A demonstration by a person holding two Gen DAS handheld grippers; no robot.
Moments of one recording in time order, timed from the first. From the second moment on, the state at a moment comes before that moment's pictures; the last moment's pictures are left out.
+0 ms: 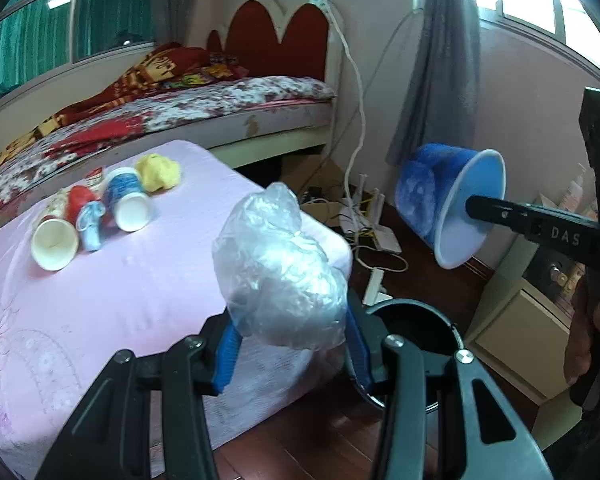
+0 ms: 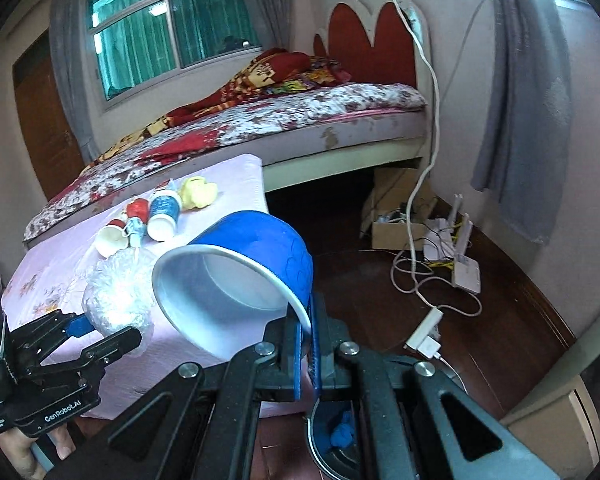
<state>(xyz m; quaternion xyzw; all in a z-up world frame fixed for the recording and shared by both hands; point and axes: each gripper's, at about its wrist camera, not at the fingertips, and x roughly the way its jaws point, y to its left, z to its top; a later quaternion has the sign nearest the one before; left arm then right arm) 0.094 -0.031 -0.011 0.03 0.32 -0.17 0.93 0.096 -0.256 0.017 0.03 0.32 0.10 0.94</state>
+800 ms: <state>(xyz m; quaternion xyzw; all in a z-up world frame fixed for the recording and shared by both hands) 0.087 -0.146 -0.056 0.08 0.38 -0.28 0.88 0.067 -0.363 -0.045 0.04 0.38 0.00 0.92</state>
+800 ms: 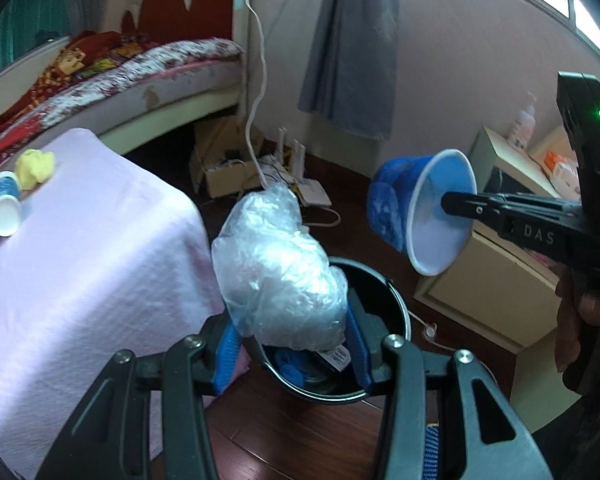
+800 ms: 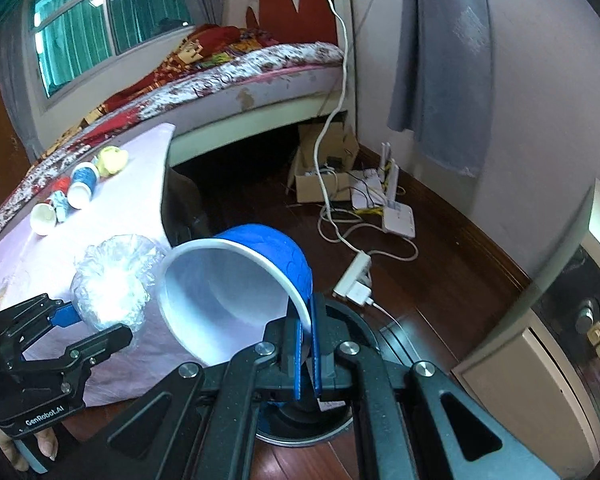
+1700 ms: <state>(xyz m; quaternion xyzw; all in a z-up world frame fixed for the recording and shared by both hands) 0.118 -0.160 -0.142 0.07 0.48 -0.26 0.84 0.113 -0.402 -0.185 -0.01 0.57 -0.07 0.82</state>
